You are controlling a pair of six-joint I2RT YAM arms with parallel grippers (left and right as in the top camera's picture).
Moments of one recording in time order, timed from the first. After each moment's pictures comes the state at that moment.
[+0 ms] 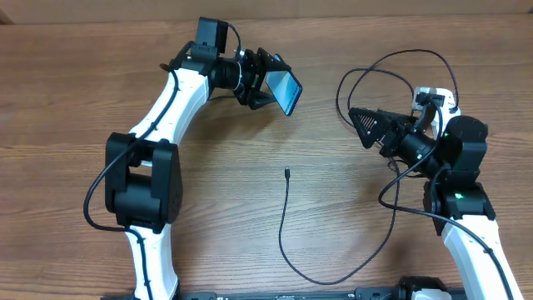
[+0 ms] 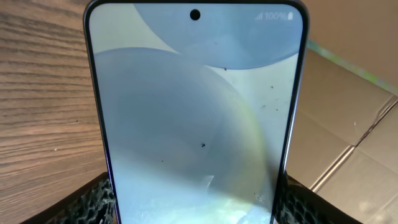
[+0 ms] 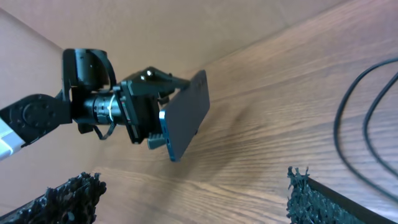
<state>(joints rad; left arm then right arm) -0.23 2.15 1.74 -0.54 0.90 -1.20 -0.04 1.10 0.68 0.04 -0.69 0.53</state>
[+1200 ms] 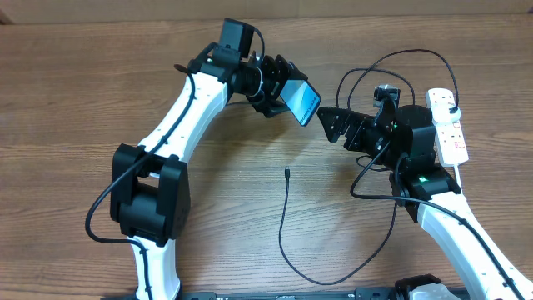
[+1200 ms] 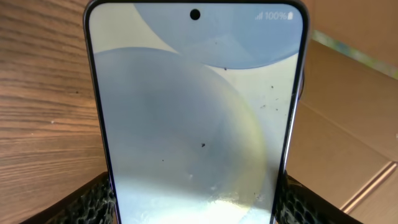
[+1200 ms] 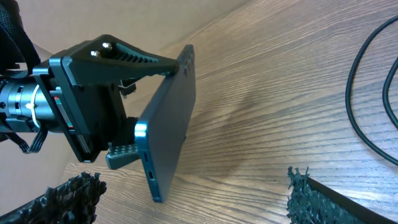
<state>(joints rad) -0.35 2.08 1.74 -0.63 0.75 -1.25 0.19 1.26 0.72 0.06 -0.41 0.59</state>
